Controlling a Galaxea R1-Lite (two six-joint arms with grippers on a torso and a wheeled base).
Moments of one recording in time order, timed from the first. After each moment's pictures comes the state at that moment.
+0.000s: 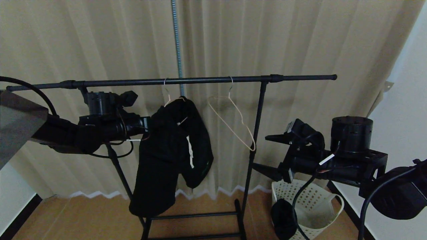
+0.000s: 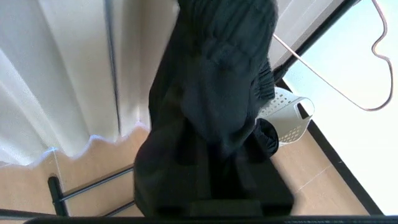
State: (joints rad) left arm -0.06 2.13 -1.25 -0.51 -0.47 -0.10; right arm 0.39 1.83 -0.68 -0.81 0.44 -0.36
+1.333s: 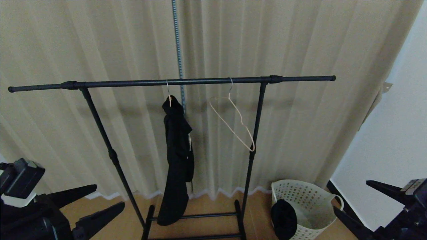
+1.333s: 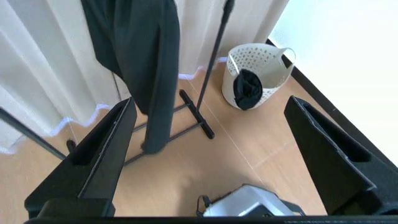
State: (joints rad) left arm -0.08 1.10 -0.18 -0.56 -0.47 0.03; right arm 0.36 1.11 -0.04 -0.73 -0.07 -0.26
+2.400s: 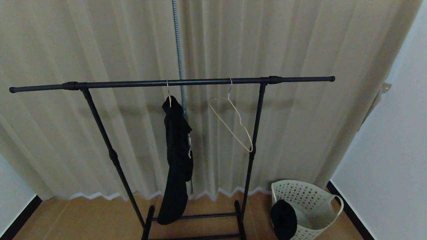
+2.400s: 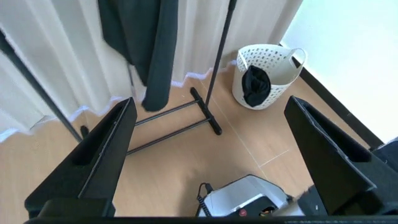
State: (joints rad) left arm 0.01 0.38 0.00 -0.07 -0.42 0.03; right arm 0.05 0.10 -0.02 0.02 -0.08 -0.19
